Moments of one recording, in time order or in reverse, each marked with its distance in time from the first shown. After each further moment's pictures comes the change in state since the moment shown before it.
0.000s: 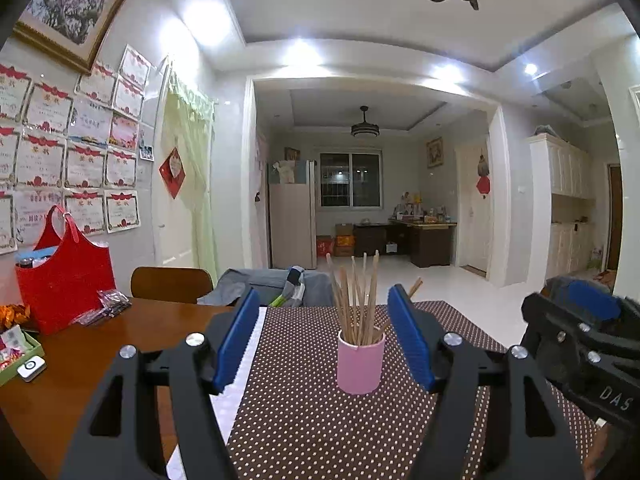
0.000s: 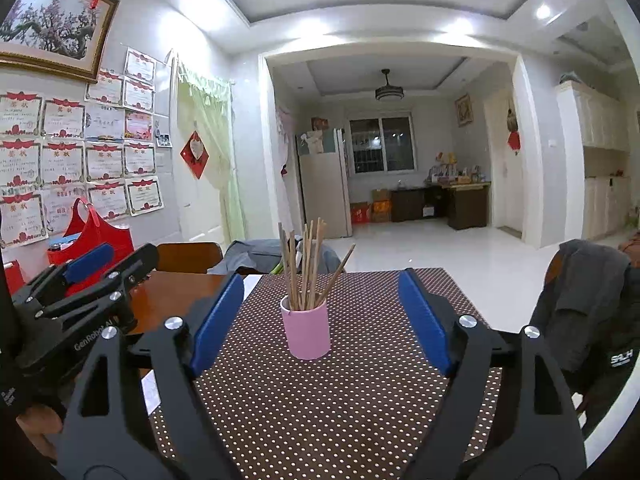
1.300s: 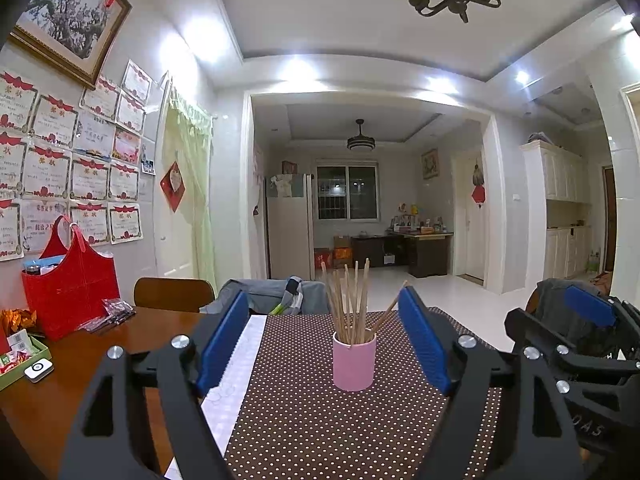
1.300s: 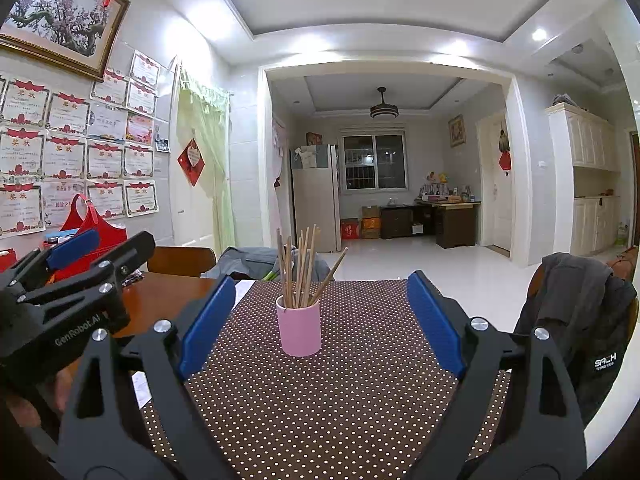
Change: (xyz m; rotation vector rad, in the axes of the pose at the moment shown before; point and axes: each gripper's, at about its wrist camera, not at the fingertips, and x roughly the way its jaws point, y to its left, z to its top) left arm -0.042 -0.010 -0.002 0.008 -0.055 -0.004; right arm -0.032 0.004 -0.013 -0.038 -0.050 -0.033
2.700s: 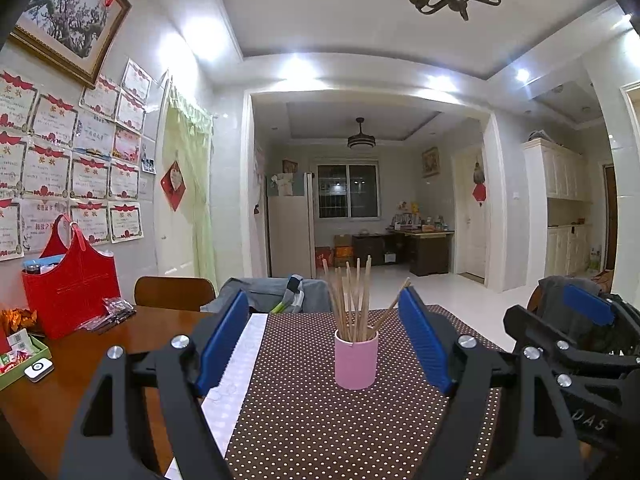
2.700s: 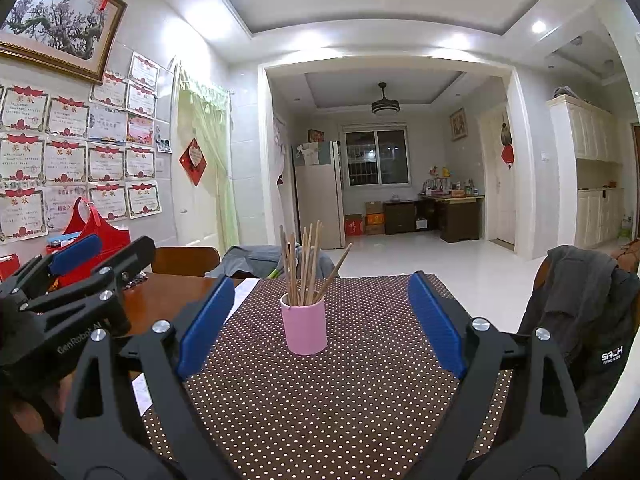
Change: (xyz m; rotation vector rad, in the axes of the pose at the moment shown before) left arm 0.004 -0.001 -0.007 0.000 0.006 0.004; right arm 0.005 0.008 0.001 0.012 0.008 0.007
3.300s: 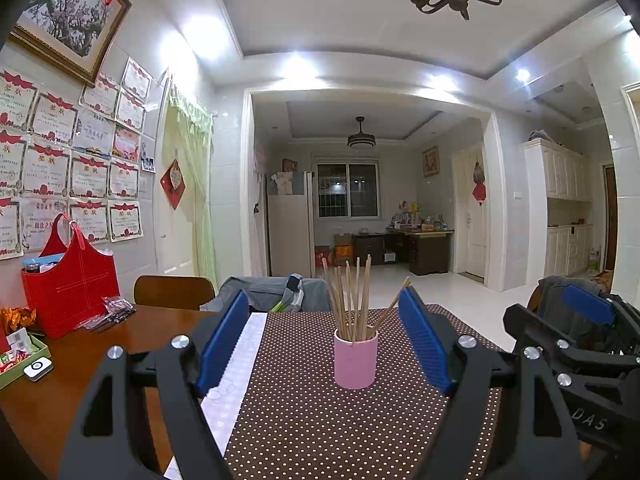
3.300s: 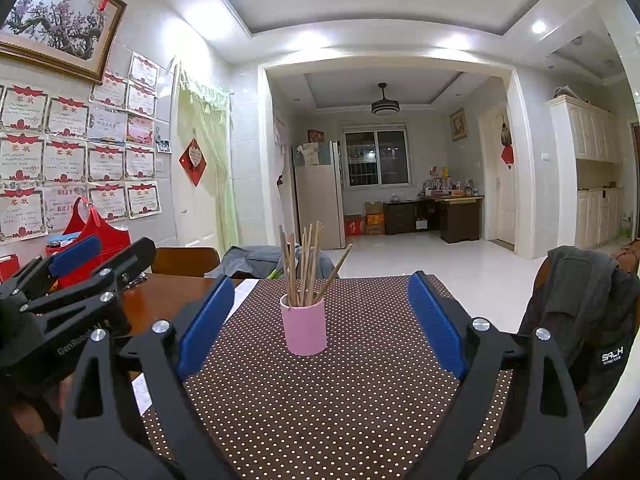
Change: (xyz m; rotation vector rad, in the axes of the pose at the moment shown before) left arm 0.000 -0.001 -0.002 0.003 -0.001 0.001; right arm 0.001 0.005 0.002 0.004 0.003 0.002
